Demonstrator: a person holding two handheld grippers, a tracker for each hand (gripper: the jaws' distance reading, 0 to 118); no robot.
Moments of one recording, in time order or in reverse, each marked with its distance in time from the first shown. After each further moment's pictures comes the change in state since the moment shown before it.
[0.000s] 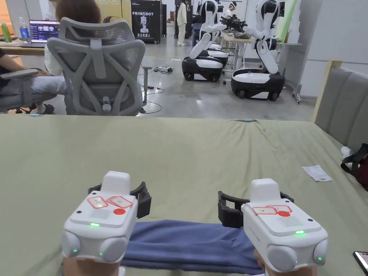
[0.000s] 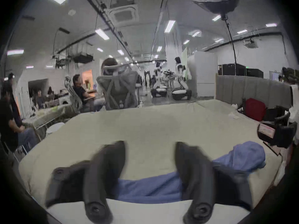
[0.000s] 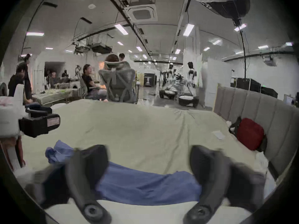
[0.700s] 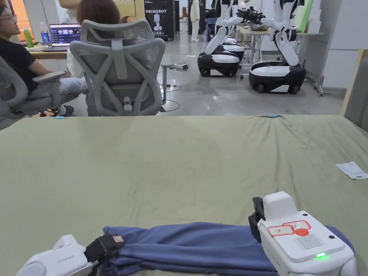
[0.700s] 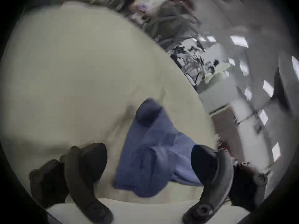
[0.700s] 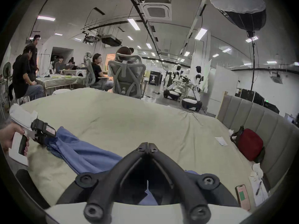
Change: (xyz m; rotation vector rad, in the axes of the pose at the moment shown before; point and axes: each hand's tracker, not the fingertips) left arm -0.208 -0.167 -0.062 -0.524 -0.216 1.066; right arm -0.046 -0.008 -0.004 -0.025 0.015 0.162
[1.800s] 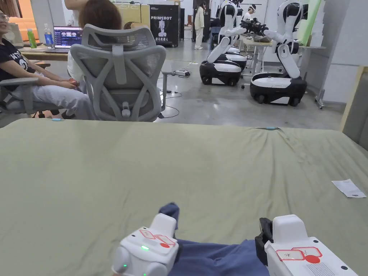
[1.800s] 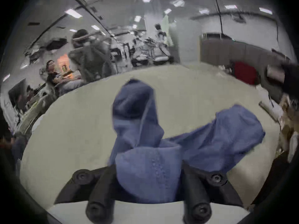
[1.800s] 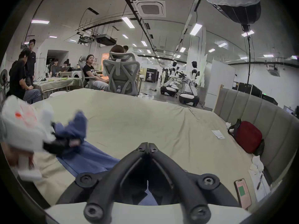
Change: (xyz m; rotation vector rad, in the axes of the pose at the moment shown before) left arm 0.204 -0.150 -0.080 0.062 0.267 -1.171; right arm 0.037 -0.015 0.003 -0.032 -0.021 -0.068
